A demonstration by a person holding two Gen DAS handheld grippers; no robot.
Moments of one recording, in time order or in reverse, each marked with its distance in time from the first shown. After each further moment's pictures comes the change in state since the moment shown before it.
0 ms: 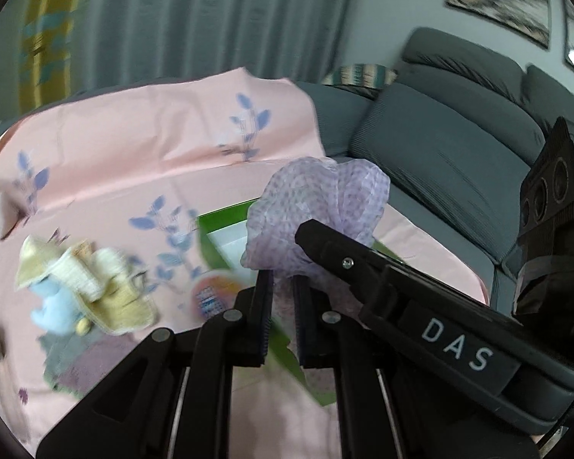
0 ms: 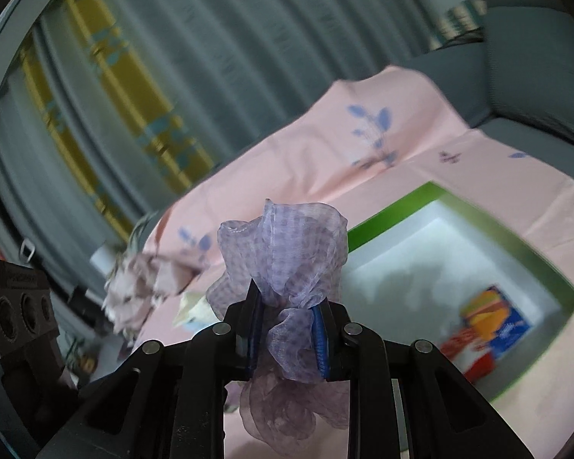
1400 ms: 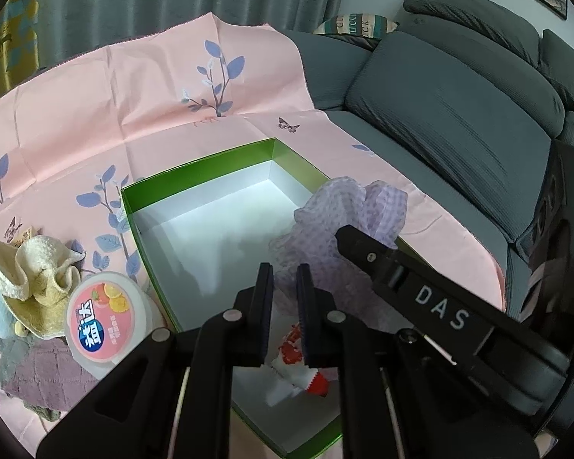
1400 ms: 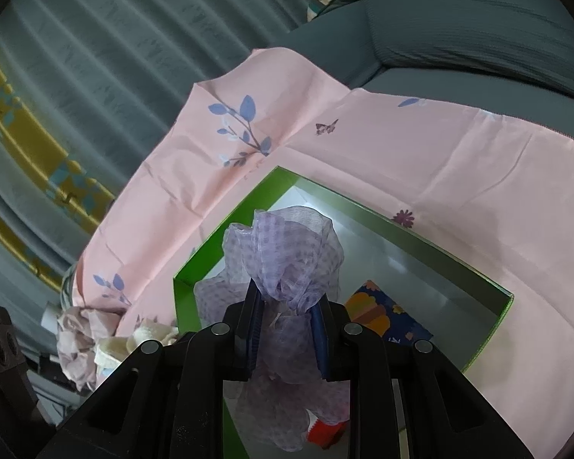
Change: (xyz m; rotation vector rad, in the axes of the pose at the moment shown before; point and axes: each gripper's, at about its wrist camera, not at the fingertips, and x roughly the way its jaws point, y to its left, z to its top) left arm 0.091 -0.041 0.000 -0.006 0.164 0.017; right arm 0.020 -0.117 0.004 0.252 0.030 -0.237
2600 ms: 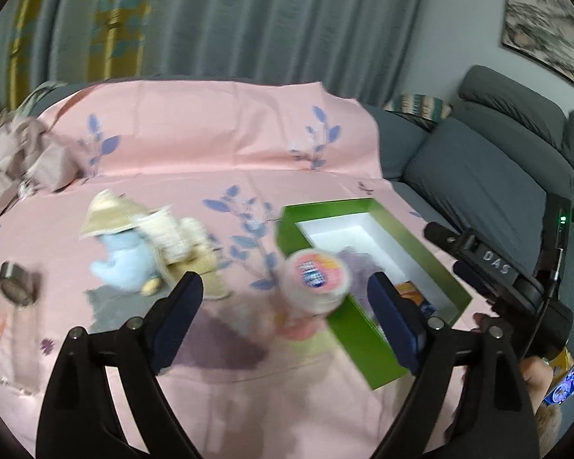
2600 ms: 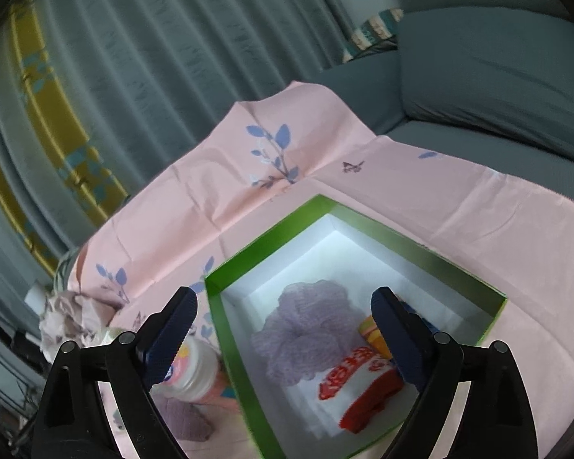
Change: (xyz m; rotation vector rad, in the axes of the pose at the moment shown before) left arm -0.134 0.109 -0.058 -0.205 -0.222 0.144; right arm -0.030 0.059 -0.023 -0.174 -0.126 -0.030
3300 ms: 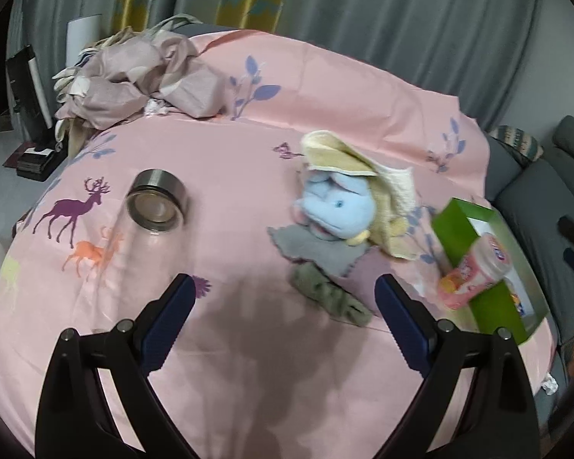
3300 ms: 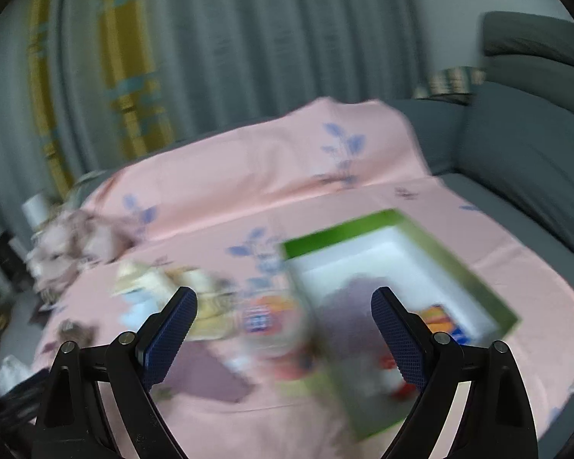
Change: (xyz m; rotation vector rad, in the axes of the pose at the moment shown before) left arm -0.037 0.164 -0.052 -0.241 0.048 0.258; right arm -0.033 0.116 -0.037 -0.348 0.030 0.037
